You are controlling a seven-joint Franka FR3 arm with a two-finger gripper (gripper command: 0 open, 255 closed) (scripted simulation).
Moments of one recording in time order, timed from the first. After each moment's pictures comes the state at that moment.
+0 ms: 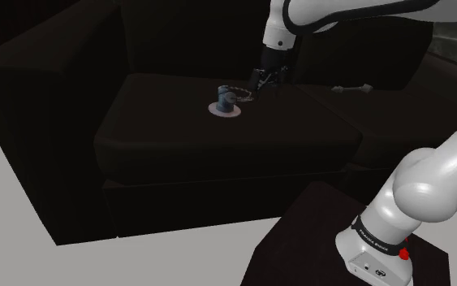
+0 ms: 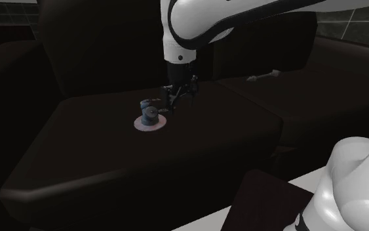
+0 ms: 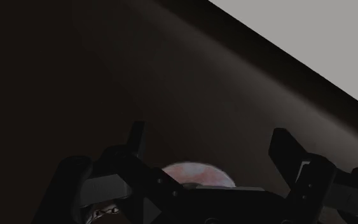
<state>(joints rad) -0.03 -0.30 0.11 -2.13 -0.02 1.85 0.22</state>
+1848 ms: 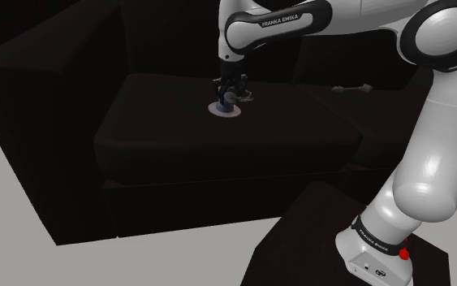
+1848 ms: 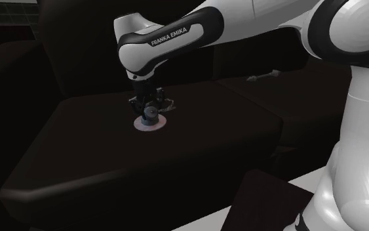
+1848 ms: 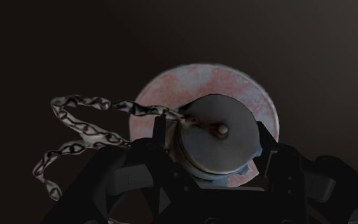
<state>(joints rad) -0.03 0.22 0.15 -1.69 -0.20 1.88 0.53</state>
